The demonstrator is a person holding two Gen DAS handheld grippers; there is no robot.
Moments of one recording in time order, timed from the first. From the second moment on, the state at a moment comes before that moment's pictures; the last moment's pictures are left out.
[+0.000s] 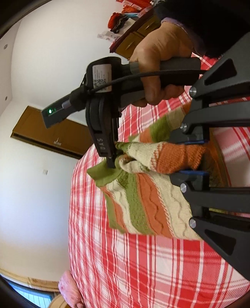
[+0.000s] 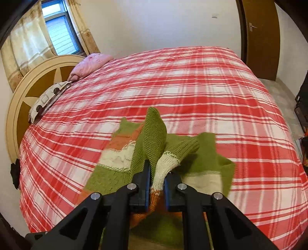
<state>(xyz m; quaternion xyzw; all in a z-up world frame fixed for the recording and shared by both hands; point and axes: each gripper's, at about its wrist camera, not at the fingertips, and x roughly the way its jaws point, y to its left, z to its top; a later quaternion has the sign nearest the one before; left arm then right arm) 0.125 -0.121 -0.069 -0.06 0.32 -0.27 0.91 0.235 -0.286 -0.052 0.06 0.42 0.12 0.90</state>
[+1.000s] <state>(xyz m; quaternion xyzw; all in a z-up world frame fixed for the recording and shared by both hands) 0.146 -0.173 -0.088 0.02 0.37 -0.28 0.89 0.244 -0.363 -0.118 0.11 0.44 0.10 0.88</state>
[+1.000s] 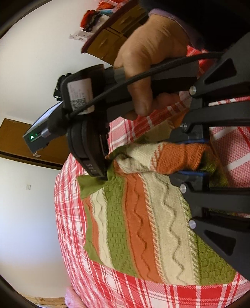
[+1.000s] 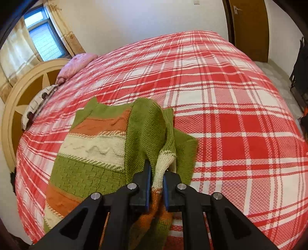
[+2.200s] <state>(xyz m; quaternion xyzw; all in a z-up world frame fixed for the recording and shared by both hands) 0.128 -0.022 -0.077 -0.01 0.39 -0.19 0.90 0.067 -0.325 -0.127 0.12 0.42 0.01 0.90</state>
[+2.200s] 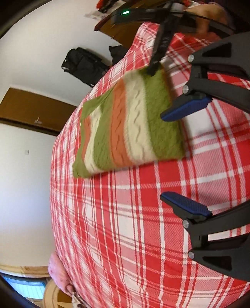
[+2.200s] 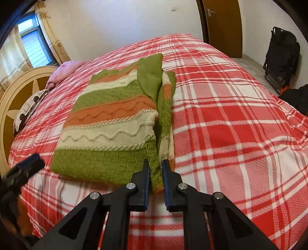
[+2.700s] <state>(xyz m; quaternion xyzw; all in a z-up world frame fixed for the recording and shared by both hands) 0.178 -0.043 -0.075 -0.01 0.39 -0.17 0.90 0.098 -0.323 -0.065 0.11 0.36 0.03 0.93</state>
